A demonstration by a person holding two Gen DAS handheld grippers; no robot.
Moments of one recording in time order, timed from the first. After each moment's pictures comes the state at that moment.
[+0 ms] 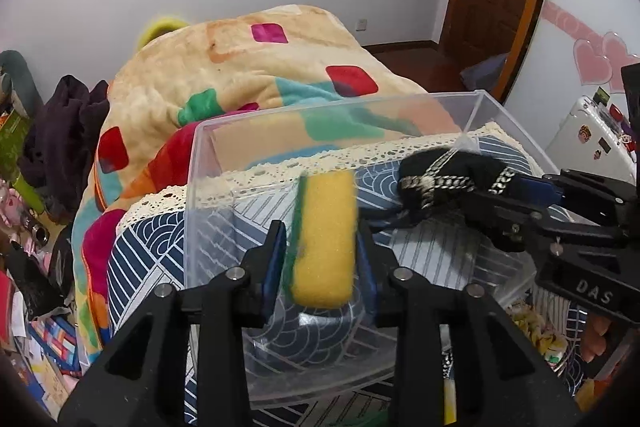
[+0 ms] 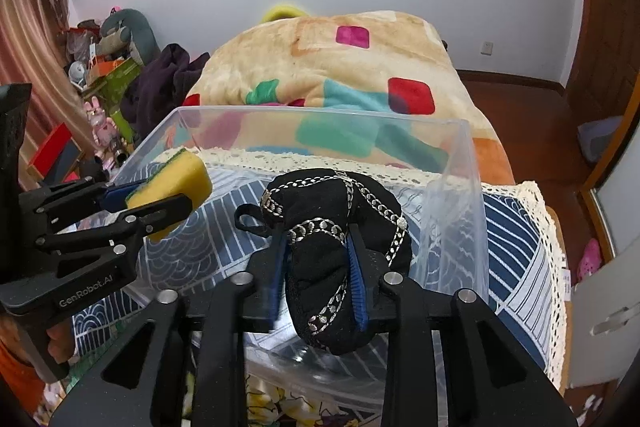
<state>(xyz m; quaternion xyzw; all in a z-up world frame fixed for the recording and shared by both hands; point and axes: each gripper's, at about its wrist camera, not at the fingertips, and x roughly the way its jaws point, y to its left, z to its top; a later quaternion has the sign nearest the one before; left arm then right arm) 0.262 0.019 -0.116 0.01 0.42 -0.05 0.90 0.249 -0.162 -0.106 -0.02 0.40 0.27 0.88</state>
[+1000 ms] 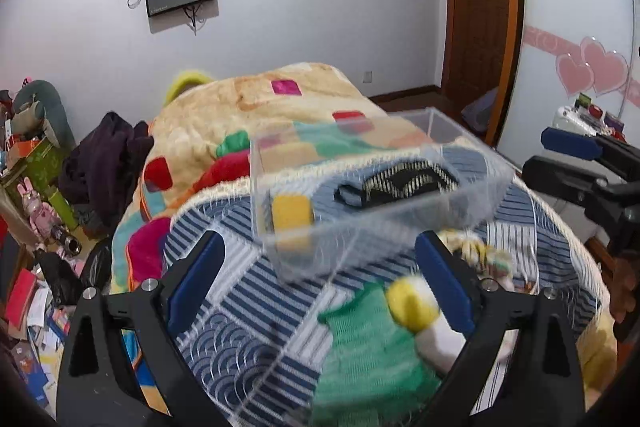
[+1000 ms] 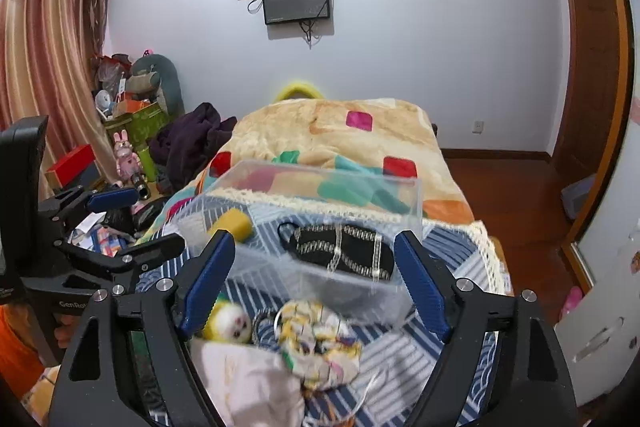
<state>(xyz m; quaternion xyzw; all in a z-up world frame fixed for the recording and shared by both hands) 0.132 0.016 -0.083 0.03 0.32 -0.02 0.95 0.158 -0.183 -0.054 -0.03 0.26 0.27 0.92</state>
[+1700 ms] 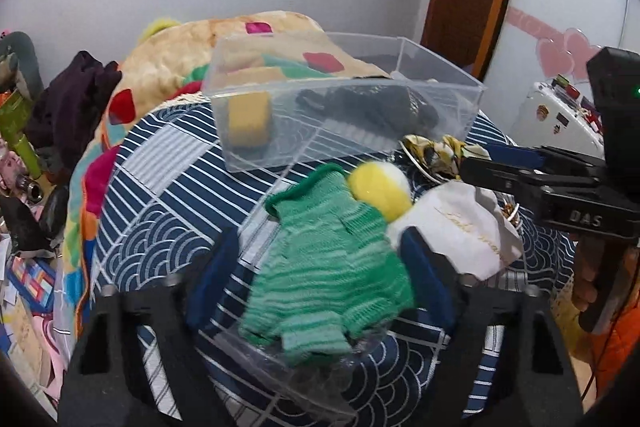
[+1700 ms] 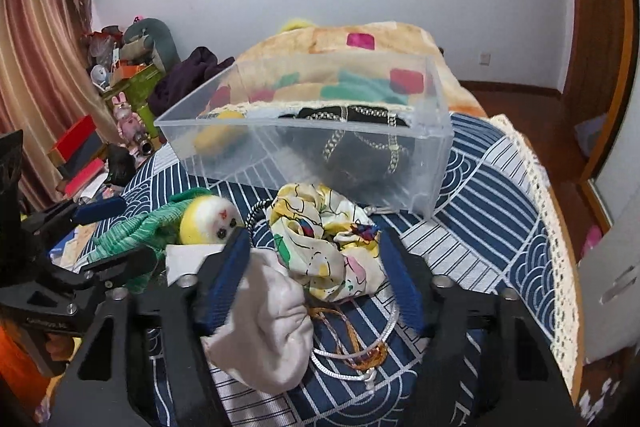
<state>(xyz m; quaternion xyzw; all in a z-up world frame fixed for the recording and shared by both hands) 0.101 0.008 -0.143 -0.02 0.39 -0.07 0.92 0.151 -0.189 -0.130 -0.01 0.37 0.27 0.89</state>
